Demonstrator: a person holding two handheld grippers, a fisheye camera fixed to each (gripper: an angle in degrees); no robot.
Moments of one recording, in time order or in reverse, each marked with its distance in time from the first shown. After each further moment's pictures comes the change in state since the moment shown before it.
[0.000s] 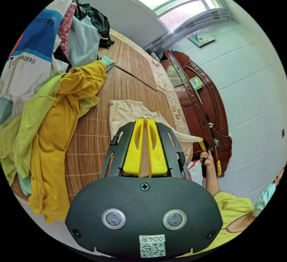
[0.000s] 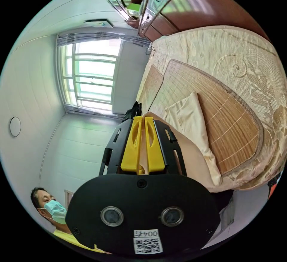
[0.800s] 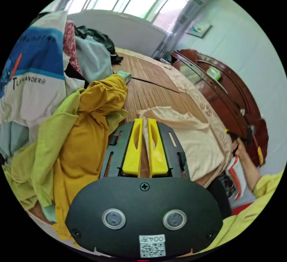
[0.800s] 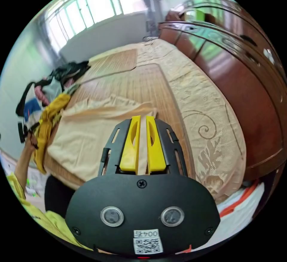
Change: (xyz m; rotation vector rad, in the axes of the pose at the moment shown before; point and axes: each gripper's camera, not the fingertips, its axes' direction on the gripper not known) left arm 0.008 0.143 0.064 0.140 -0.321 0.380; right arm 0.094 0.121 0.279 -0.161 0.882 -0.703
